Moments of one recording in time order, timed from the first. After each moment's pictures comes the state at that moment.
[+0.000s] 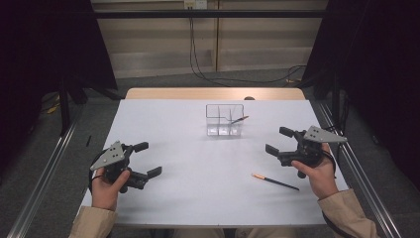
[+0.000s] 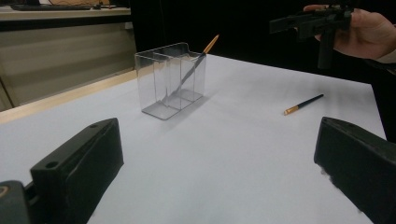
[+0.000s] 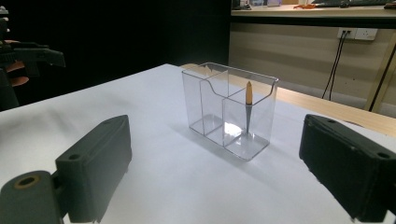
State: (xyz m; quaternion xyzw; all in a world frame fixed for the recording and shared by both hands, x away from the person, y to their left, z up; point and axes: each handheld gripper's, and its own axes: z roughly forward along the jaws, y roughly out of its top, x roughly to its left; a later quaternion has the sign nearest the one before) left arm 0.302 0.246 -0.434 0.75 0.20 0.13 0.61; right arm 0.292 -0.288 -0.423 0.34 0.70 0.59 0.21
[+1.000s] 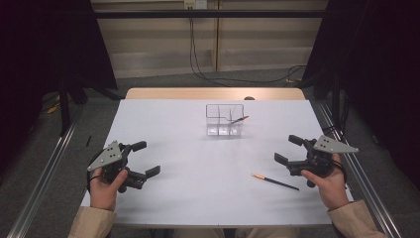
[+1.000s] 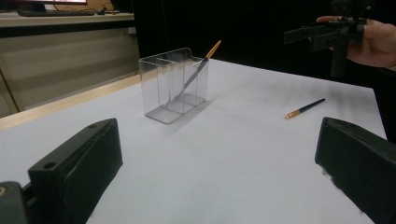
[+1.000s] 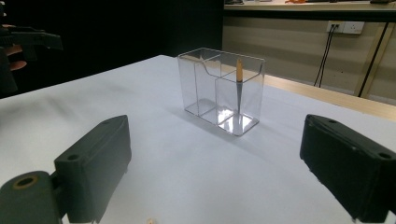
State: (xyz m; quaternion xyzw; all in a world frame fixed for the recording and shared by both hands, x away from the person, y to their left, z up) left arm 0.301 0.249 -0.432 0.75 0.20 0.13 0.62; right arm 0.267 -0.307 -0.431 0.35 0.70 0.58 0.22
